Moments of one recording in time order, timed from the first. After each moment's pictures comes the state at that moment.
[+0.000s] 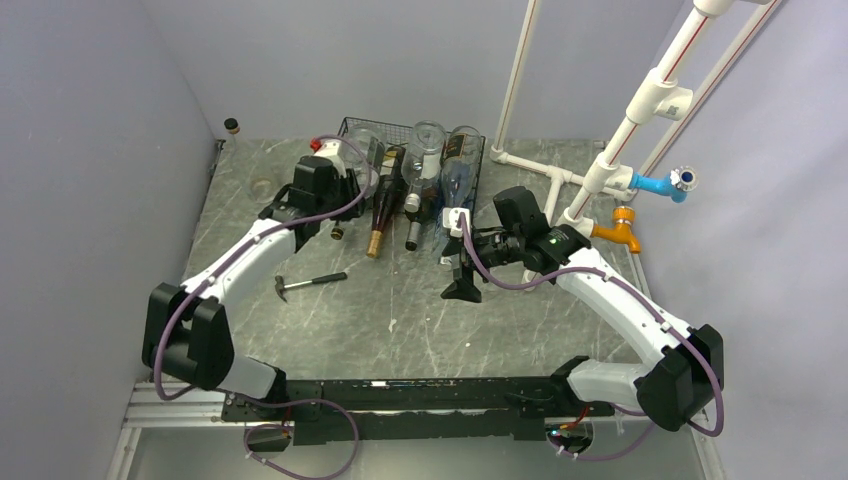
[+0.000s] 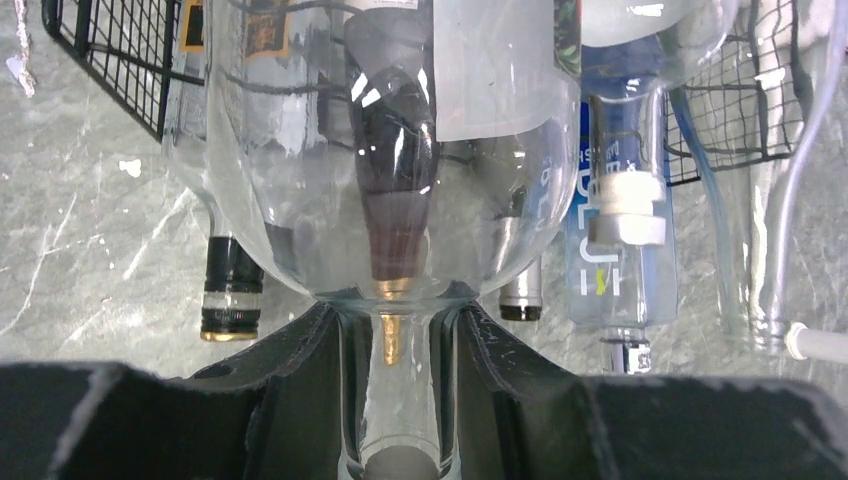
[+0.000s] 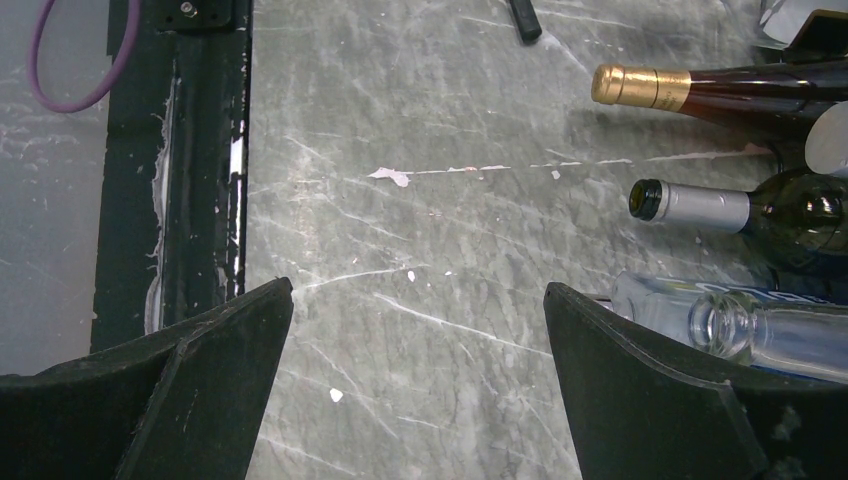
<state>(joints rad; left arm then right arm) -0.37 1.45 1.11 -0.20 0.03 -0.39 0.57 1.21 1.03 -0.58 -0.80 -0.58</state>
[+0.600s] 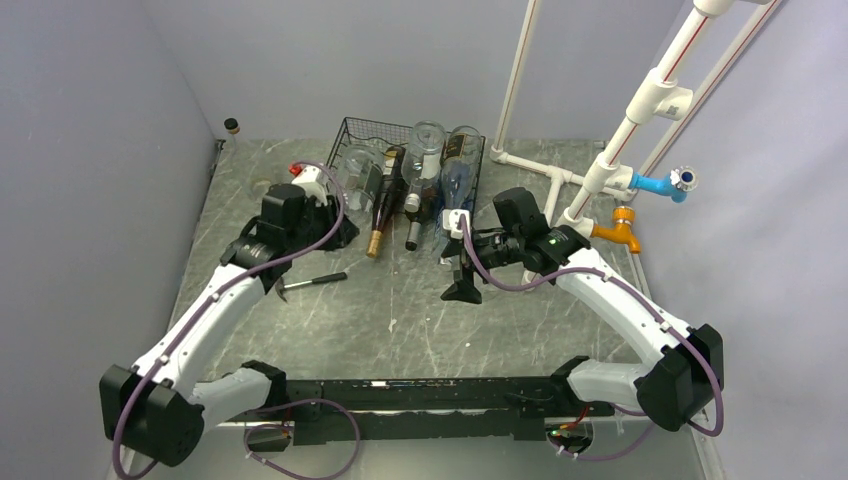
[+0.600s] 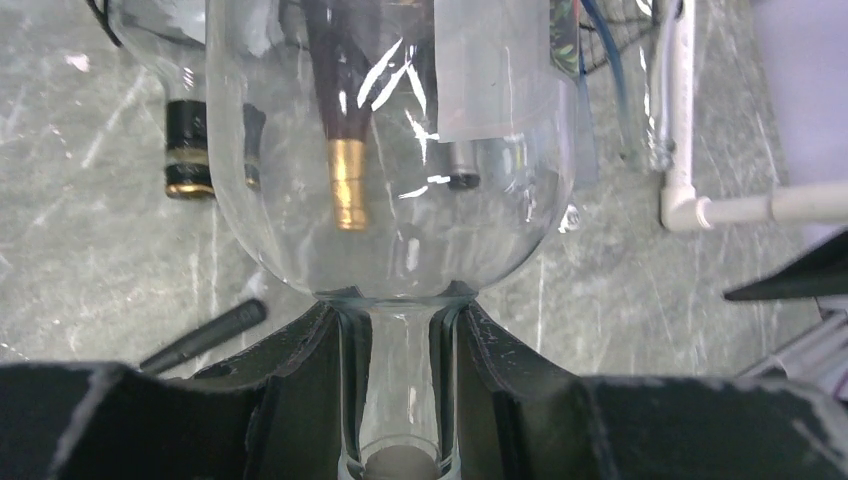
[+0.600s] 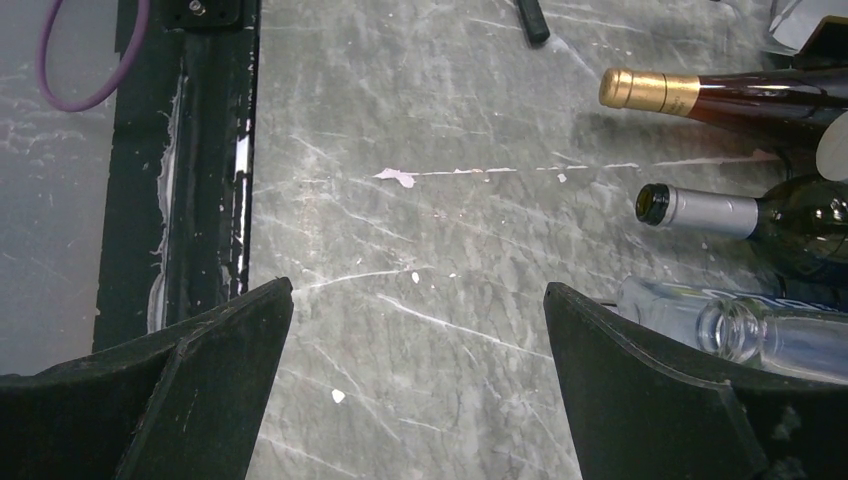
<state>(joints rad) -0.37 1.10 0.95 -0.35 0.14 -0.41 0.57 1.21 1.02 -0.58 -0.81 -0.58</state>
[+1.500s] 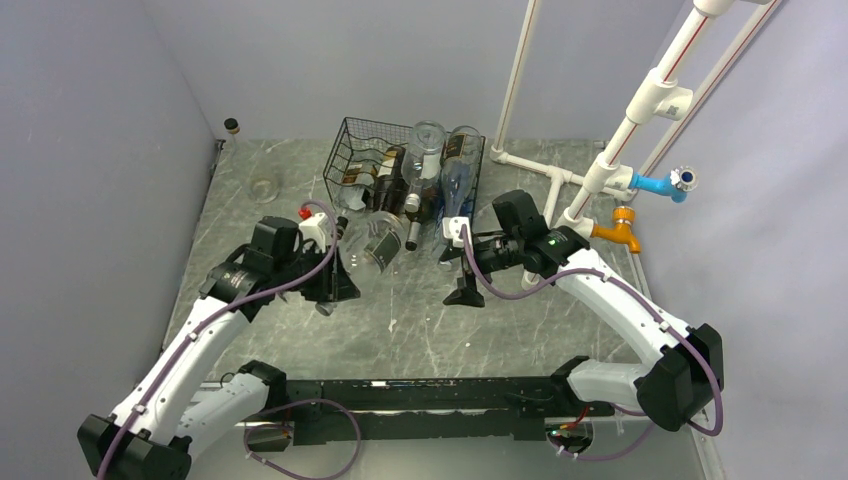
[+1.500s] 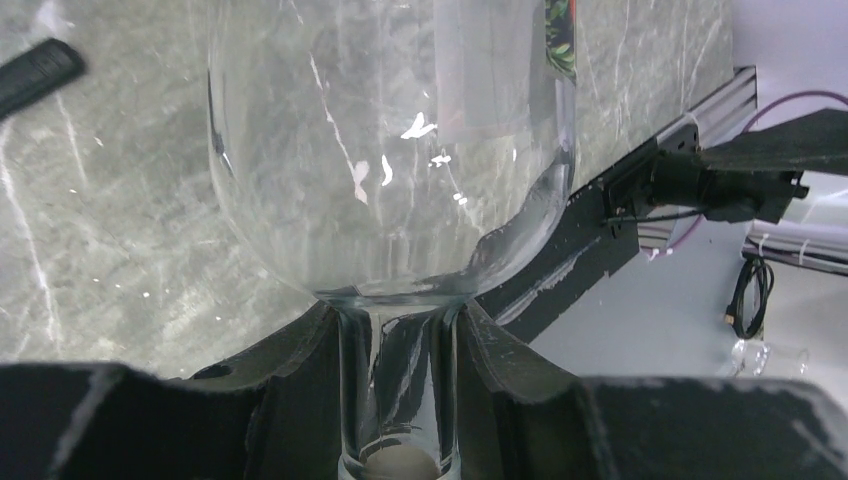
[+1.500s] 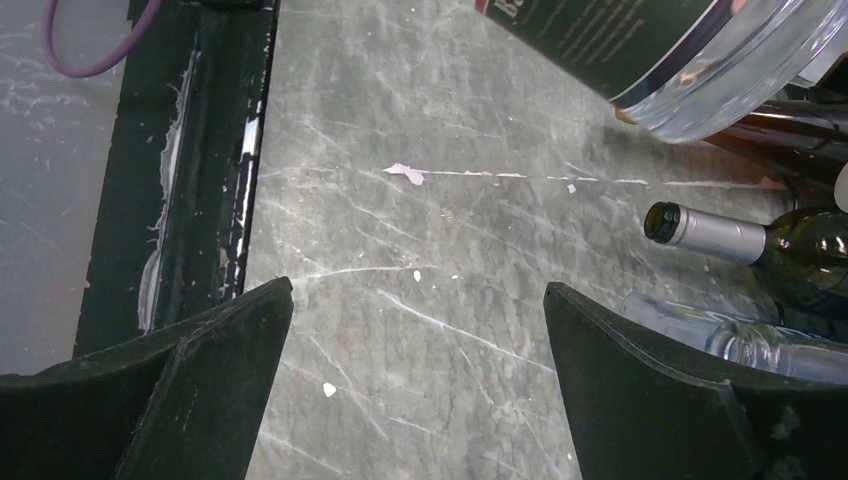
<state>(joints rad) -0.38 0.88 0.87 -0.76 0.46 -0.39 0.57 1.21 1.01 -0.61 -0.86 -0.68</state>
